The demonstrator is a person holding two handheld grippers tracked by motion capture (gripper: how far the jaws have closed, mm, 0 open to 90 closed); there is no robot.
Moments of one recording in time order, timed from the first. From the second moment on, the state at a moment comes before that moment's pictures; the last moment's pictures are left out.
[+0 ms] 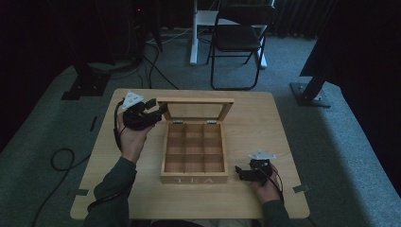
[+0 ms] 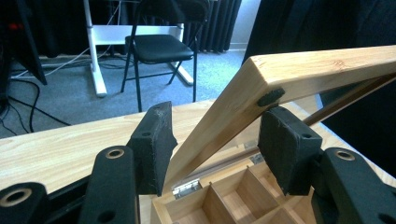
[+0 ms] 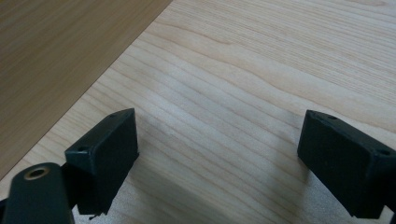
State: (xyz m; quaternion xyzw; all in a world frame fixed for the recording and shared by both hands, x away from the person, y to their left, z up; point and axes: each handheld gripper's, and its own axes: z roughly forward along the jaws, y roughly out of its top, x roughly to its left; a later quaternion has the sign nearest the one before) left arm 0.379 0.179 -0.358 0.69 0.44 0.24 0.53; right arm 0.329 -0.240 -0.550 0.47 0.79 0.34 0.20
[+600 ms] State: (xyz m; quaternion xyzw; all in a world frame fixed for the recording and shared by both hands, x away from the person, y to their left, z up) left arm 0.364 0.180 -0.366 0.69 0.43 0.23 0.53; right arm 0.329 -0.240 -0.550 0.47 0.79 0.34 0.20
